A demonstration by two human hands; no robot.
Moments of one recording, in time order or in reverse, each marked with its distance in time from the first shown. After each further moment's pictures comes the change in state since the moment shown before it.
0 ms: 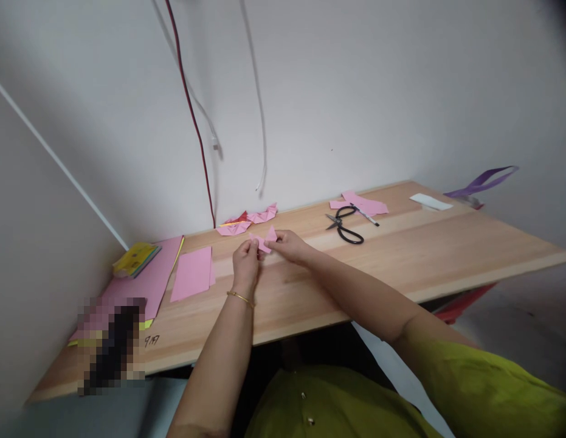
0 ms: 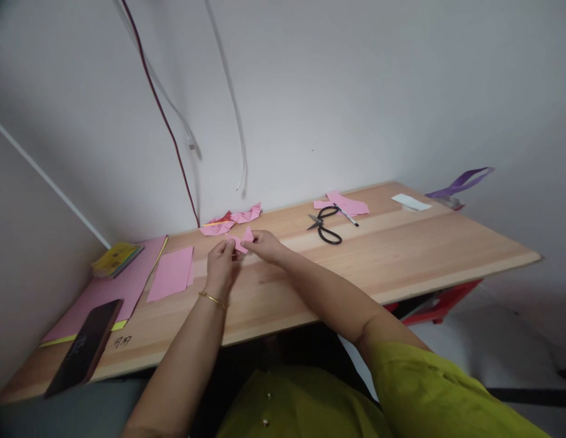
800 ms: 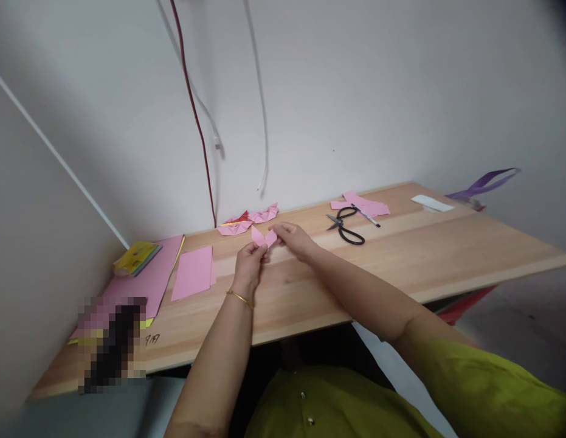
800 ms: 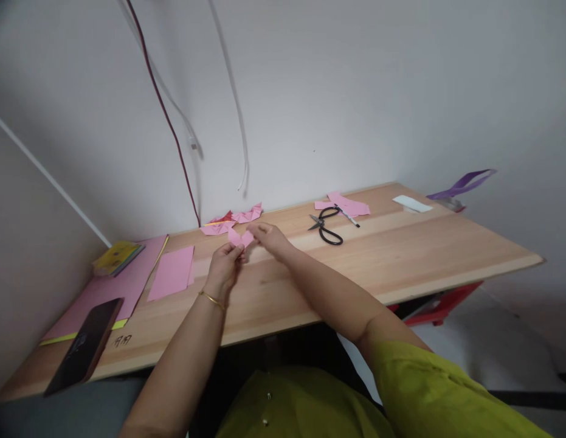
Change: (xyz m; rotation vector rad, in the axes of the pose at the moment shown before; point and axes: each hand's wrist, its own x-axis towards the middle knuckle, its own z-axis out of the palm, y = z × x) left_hand 0.000 -0.007 0.005 -0.205 -0.108 -0.188; right_hand 0.005 0.000 -0.008 0.186 0.152 0.041
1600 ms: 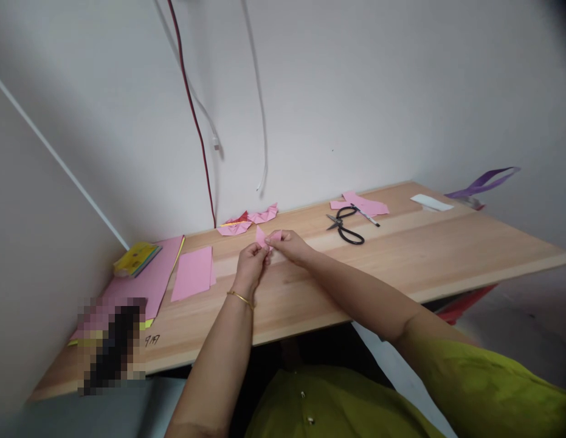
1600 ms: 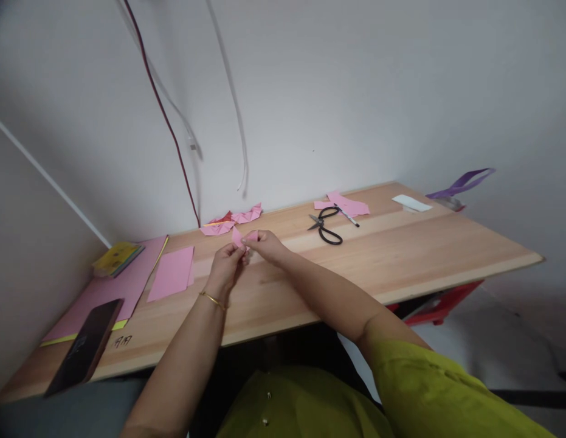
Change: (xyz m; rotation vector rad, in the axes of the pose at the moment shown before) left_hand -0.001 -0.003 0.000 0.036 -0.117 0.021; right_hand -0.007 0.008 0.011 0.110 -0.148 -0.027
